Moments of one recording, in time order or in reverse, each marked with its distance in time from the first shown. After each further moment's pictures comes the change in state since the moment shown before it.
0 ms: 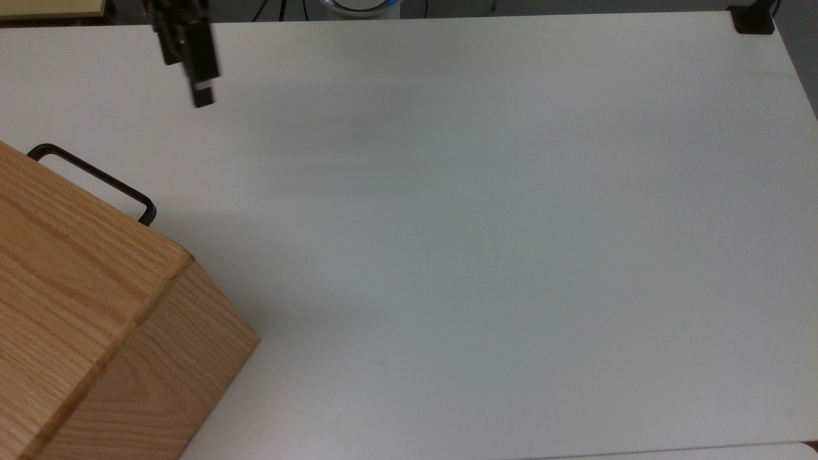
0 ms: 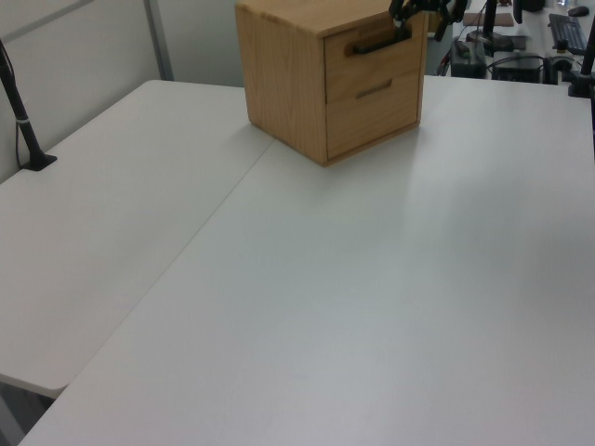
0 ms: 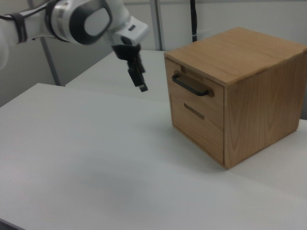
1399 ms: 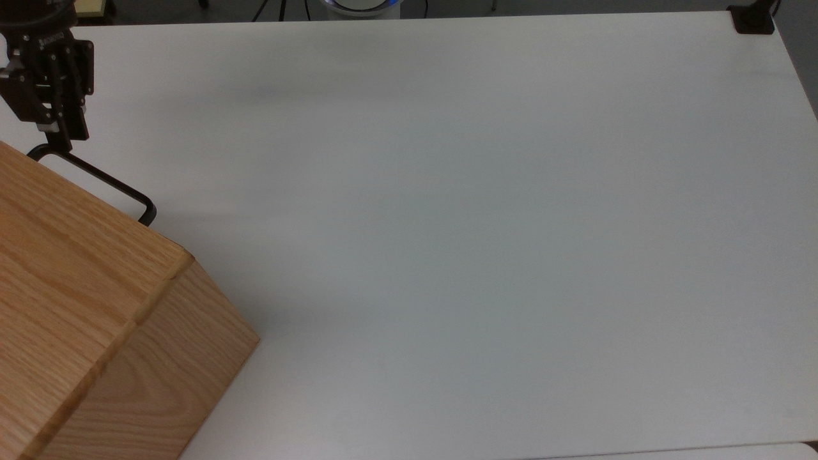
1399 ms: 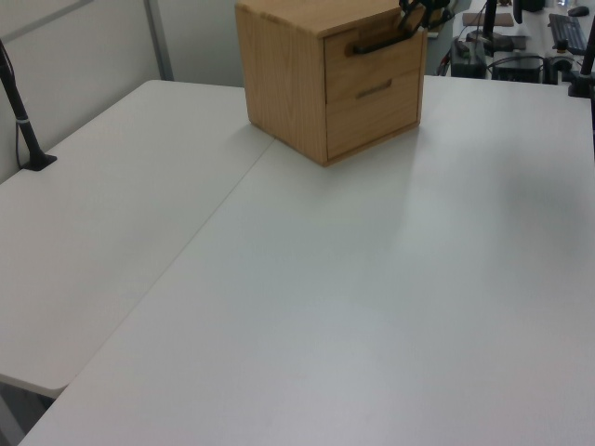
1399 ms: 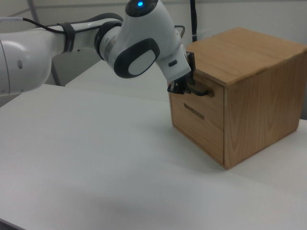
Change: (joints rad) arm -0.120 0.134 -0.086 -0.001 0.317 0.340 0.292
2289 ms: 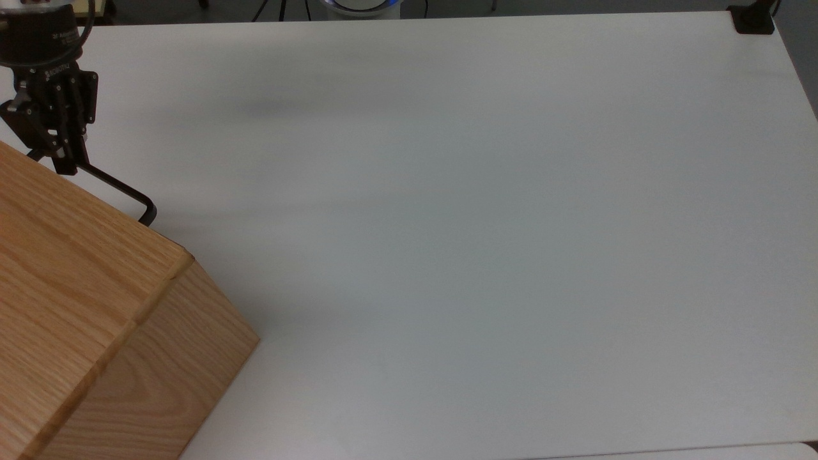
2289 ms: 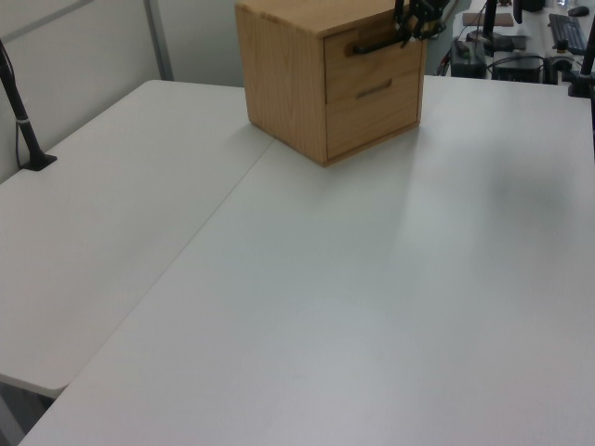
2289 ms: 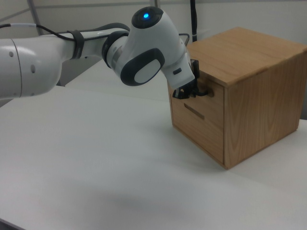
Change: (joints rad) arm 0.003 0.052 0.000 0.001 0.009 0.061 0.015
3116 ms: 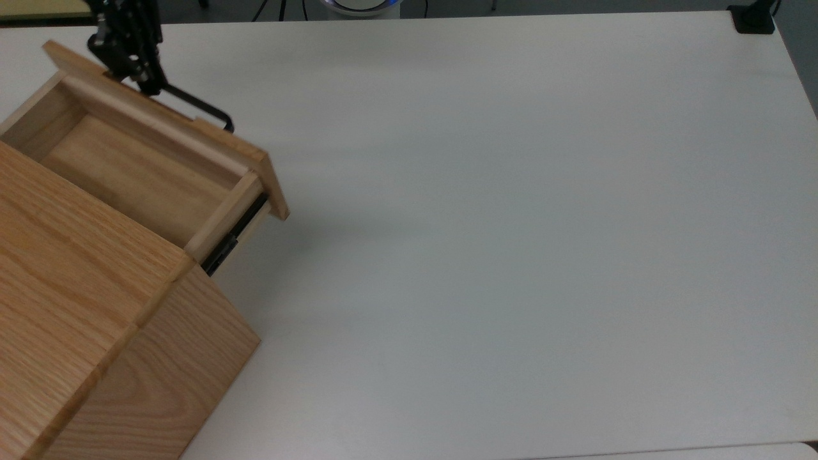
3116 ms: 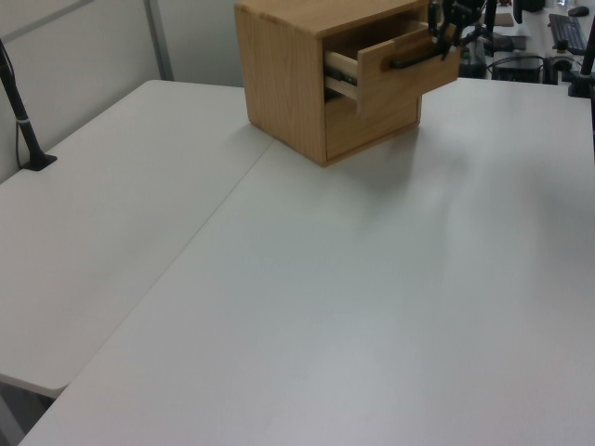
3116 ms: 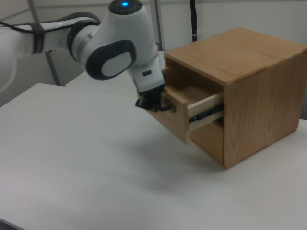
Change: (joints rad) arm 0.020 -0.263 0.000 -0.219 -0.055 -0.311 -0.012
